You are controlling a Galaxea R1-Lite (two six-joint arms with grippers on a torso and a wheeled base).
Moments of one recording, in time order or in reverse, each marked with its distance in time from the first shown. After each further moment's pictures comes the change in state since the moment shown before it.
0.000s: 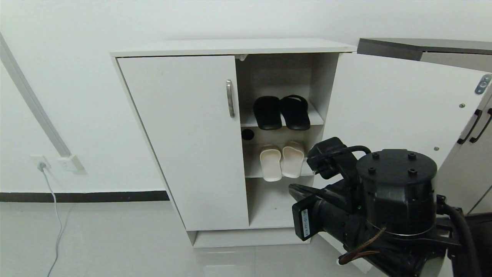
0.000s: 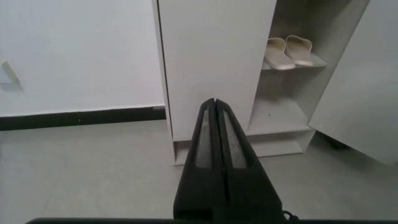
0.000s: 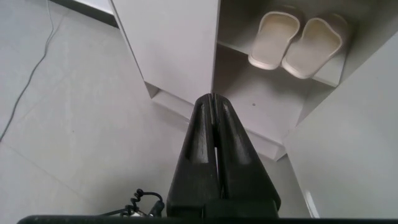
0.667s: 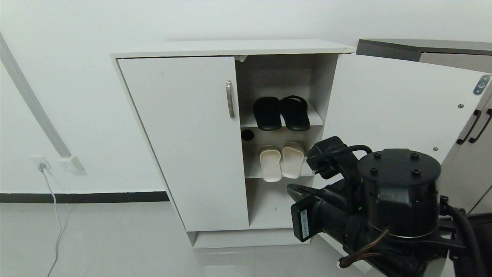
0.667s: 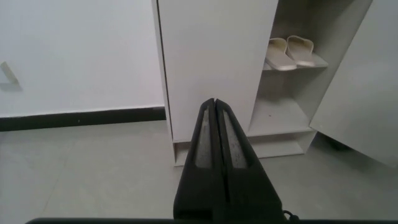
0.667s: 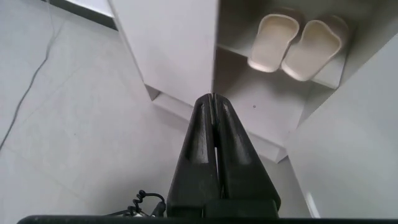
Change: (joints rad) left arm 0.001 0.000 0.000 0.000 0.000 0.000; right arm 0.001 -0.002 -0.007 0.003 0.000 0.007
